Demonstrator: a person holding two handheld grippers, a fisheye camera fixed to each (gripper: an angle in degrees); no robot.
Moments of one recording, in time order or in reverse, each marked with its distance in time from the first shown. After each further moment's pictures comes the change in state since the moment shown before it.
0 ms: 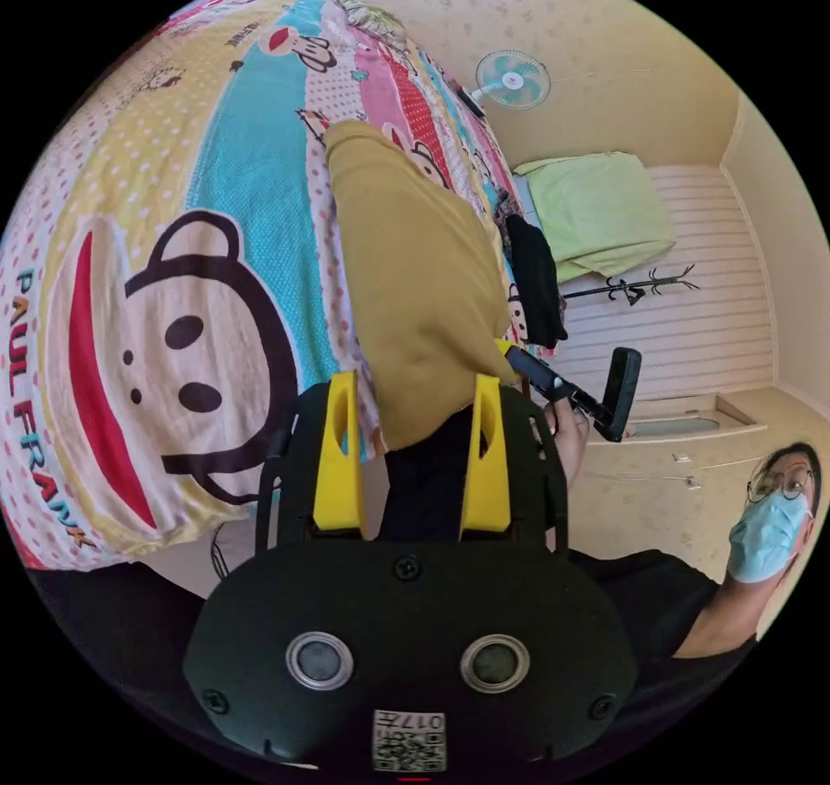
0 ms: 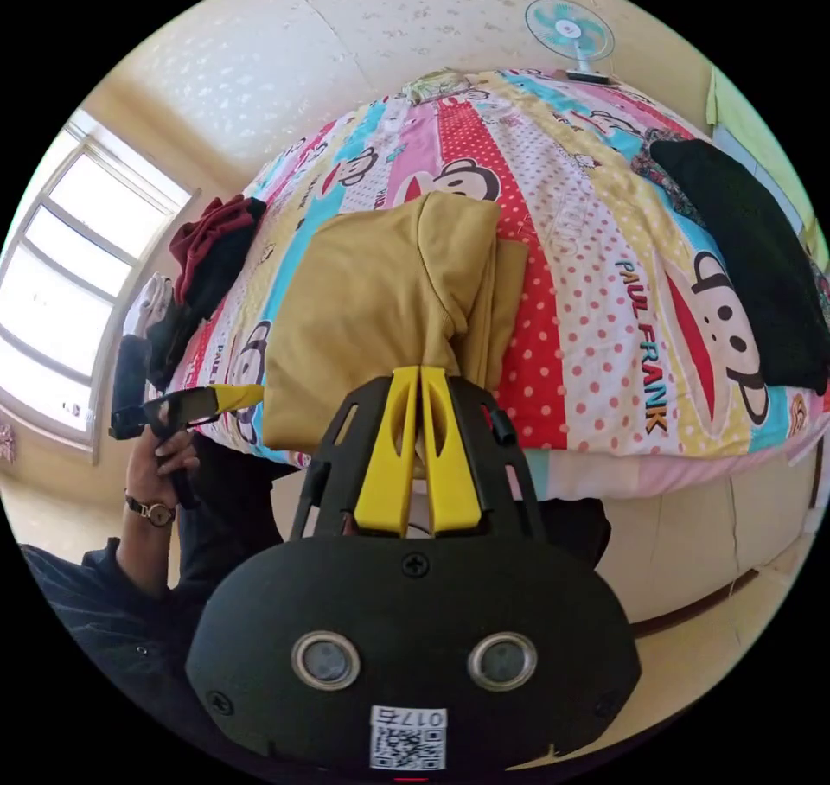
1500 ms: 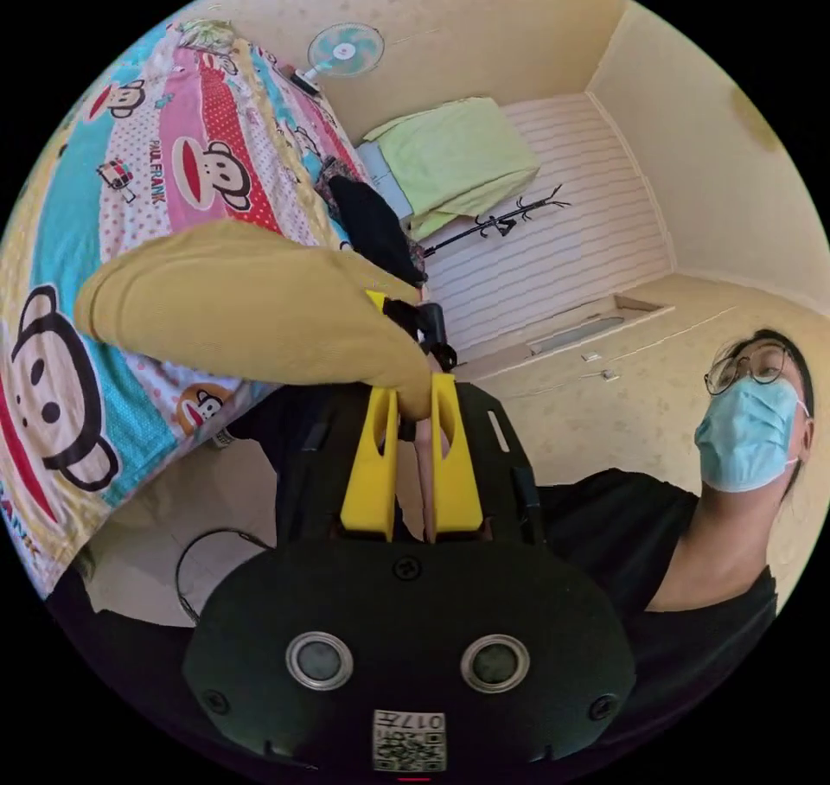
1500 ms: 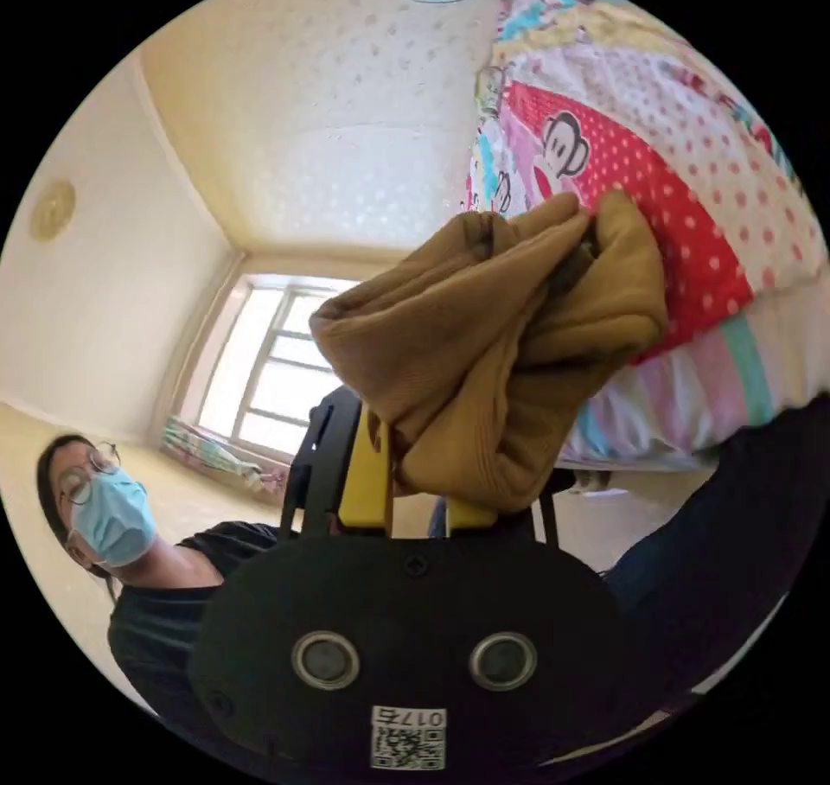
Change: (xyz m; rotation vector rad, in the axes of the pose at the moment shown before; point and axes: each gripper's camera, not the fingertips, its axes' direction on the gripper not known) left arm 0.111 0.063 -0.088 0.009 0.313 0.417; right arm 0.038 -0.021 -0.049 0.124 -0.806 0.039
